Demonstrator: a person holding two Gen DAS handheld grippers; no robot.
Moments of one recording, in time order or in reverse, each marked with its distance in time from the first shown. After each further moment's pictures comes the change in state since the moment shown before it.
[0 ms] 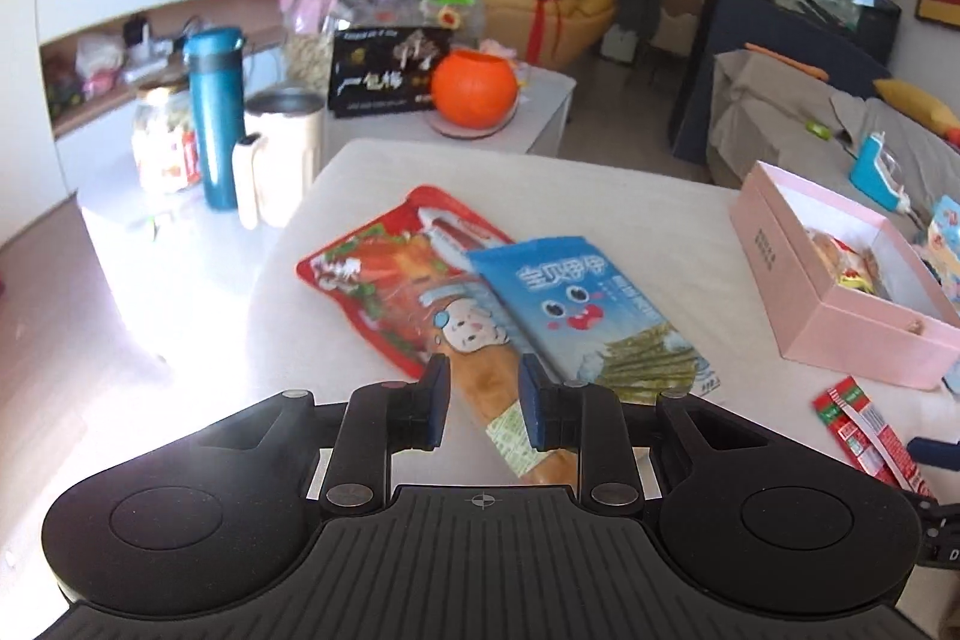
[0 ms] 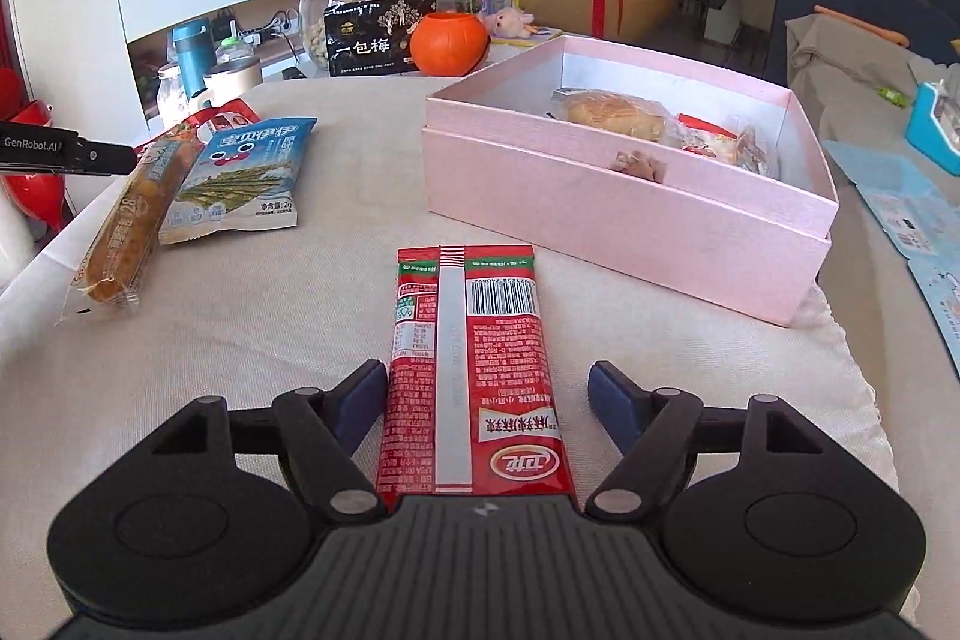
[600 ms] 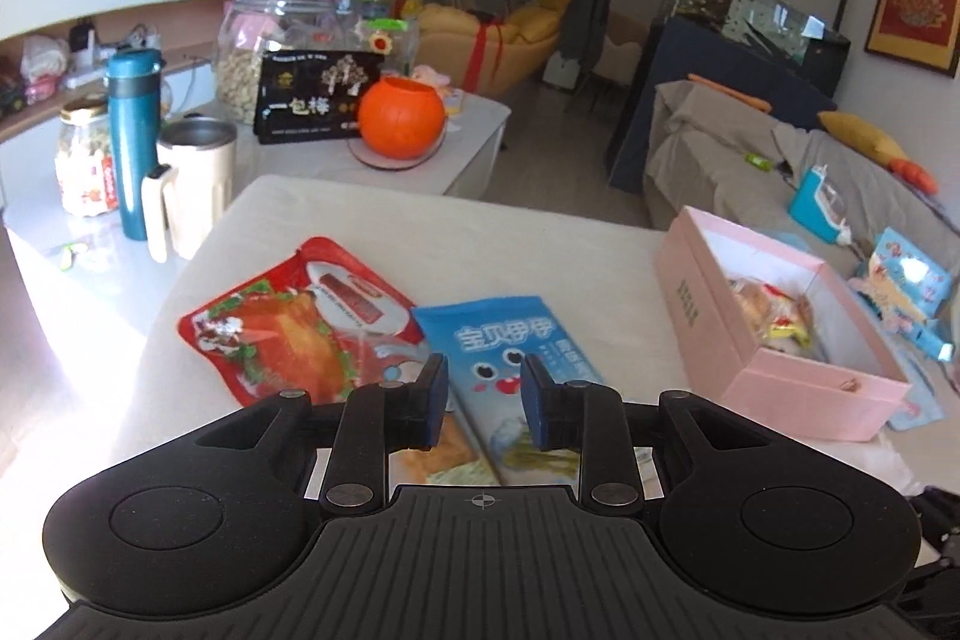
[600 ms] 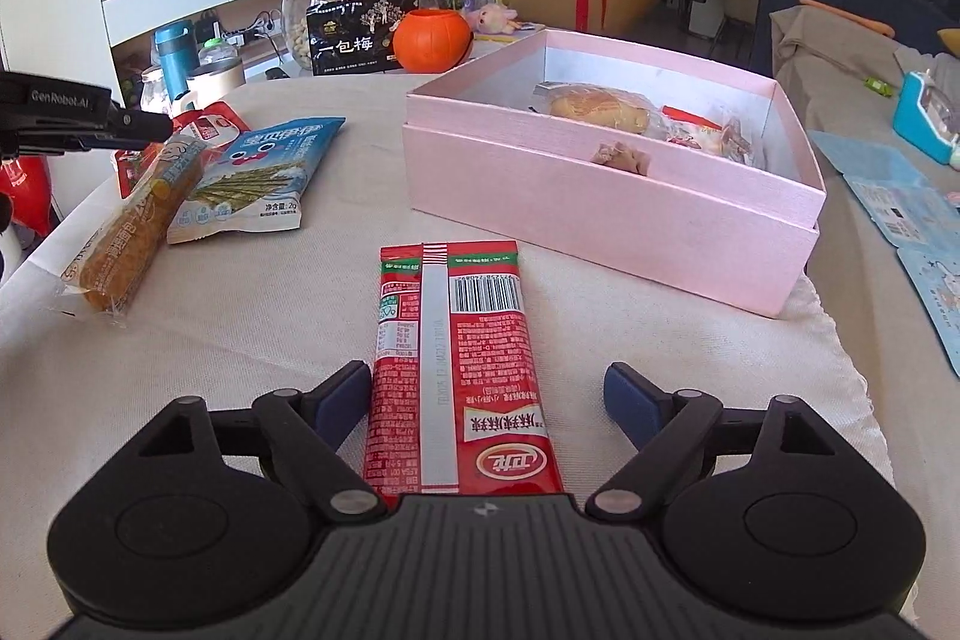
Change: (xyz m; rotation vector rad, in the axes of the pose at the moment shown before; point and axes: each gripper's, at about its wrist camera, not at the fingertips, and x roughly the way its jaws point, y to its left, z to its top) left arm 0.015 -0.028 0.026 -0.010 -0.038 -0.162; right arm 0.003 0.000 0.001 0.021 0.008 -0.028
